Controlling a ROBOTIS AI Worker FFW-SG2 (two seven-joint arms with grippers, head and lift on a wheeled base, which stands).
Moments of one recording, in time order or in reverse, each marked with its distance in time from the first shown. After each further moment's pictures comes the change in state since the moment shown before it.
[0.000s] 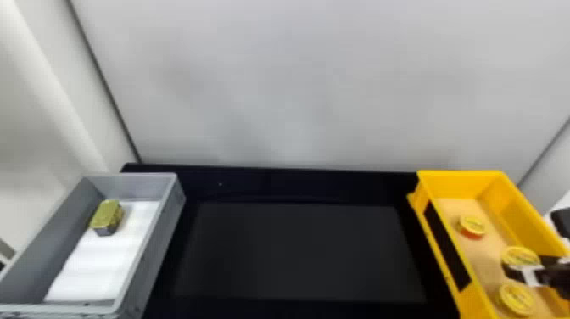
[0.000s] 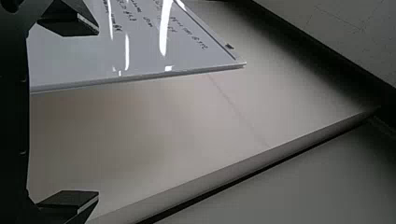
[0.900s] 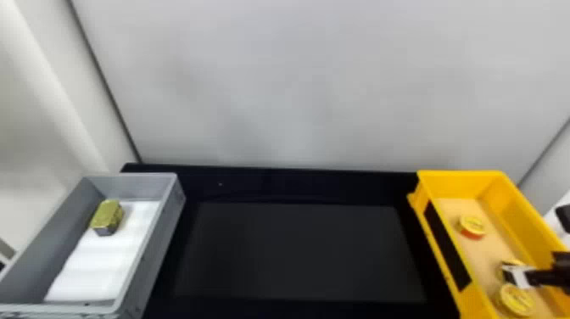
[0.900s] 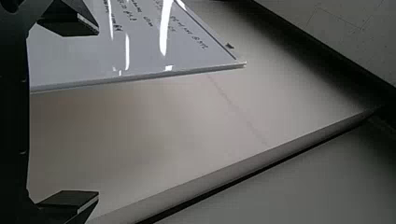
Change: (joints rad) left arm 0.000 0.000 0.000 -0.001 0.000 0.002 -0.002; right arm -0.005 -0.015 -0.001 -0.011 0.000 0.006 0.034
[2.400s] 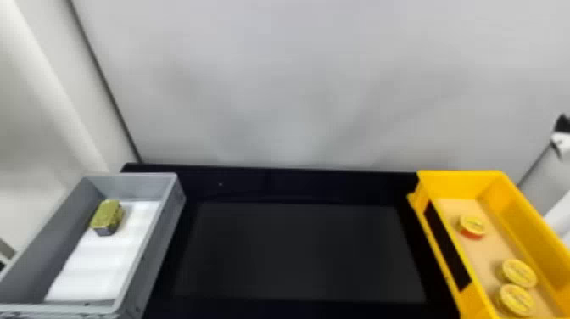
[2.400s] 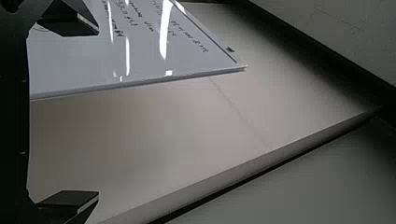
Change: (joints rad) left arm 0.013 0.000 0.013 -0.002 0.000 -0.008 0.005; right arm -0.019 -0.037 -0.003 -0.417 -0.246 -0.214 -0.394
